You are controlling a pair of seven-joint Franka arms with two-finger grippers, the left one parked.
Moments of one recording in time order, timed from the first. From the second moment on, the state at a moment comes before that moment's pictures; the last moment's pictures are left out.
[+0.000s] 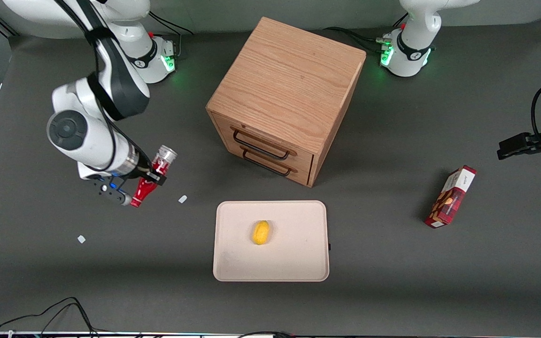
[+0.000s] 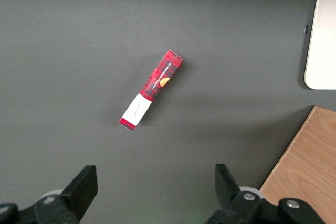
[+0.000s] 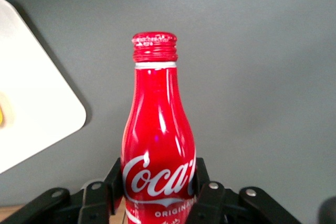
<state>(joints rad) -0.09 0.21 0.40 -1.78 -0.07 1.86 0.86</state>
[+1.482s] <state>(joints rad) 0.29 0.97 0.20 -1.03 -0.14 2.00 0.63</state>
